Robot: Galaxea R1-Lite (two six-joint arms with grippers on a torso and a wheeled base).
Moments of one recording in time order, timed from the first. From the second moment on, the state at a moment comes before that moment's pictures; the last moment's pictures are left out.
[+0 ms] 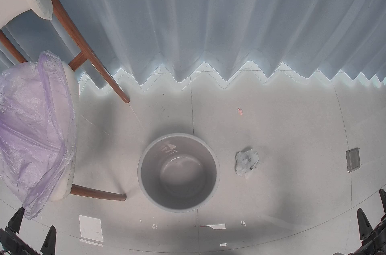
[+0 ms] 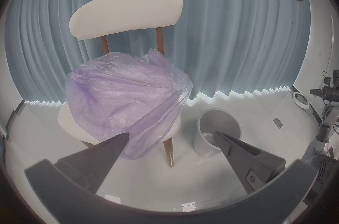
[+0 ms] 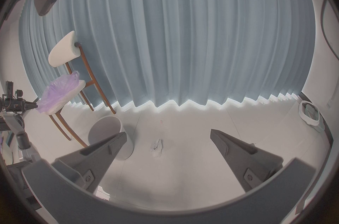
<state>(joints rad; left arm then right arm) 0.00 0.02 -0.02 0.03 -0.07 0.03 0.00 0.02 -0.02 0.00 -0.01 0.00</state>
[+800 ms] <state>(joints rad) 0.00 0.02 -0.03 -0.28 -0.18 0.04 0.00 0.02 -0.02 0.00 -0.01 0.00</state>
